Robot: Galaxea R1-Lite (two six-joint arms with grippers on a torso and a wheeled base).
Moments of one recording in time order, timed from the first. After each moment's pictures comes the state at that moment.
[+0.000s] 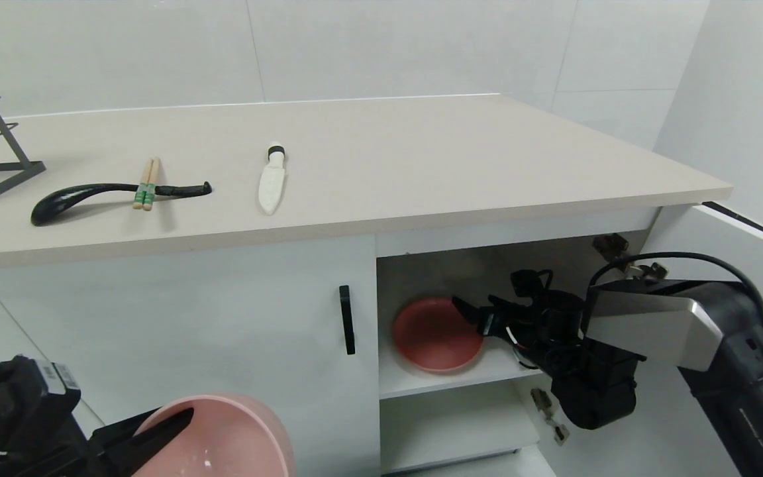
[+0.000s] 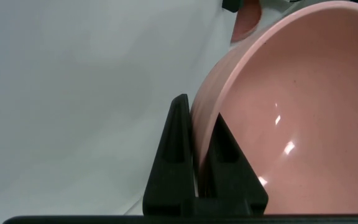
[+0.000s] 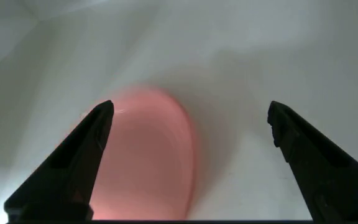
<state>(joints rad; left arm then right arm) -0.34 1.08 -0.01 -0.74 -0.26 0.14 0.31 2.65 -0.88 -1.57 0.17 0.31</state>
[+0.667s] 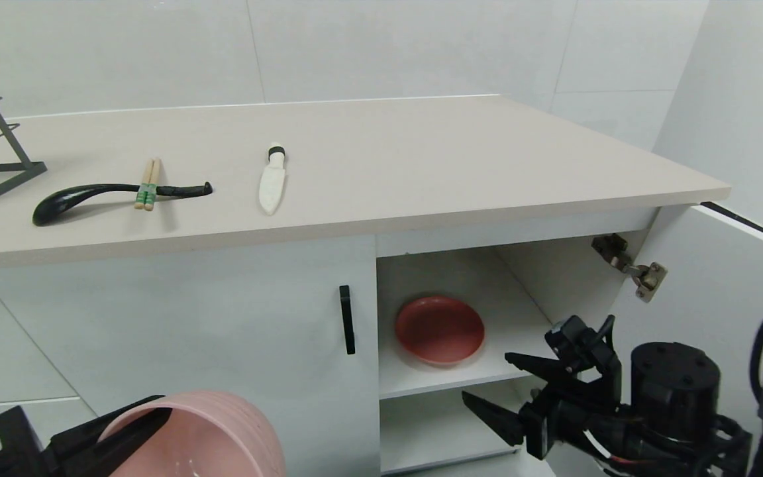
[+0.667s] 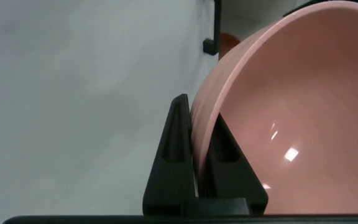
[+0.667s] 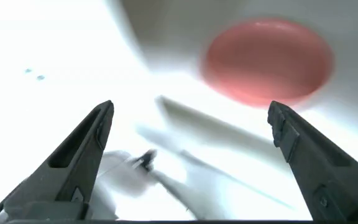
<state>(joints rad) -0.39 0.90 -0.03 -0.72 -0.26 0.16 0.61 2.02 -0.09 -1.57 0.16 0.12</state>
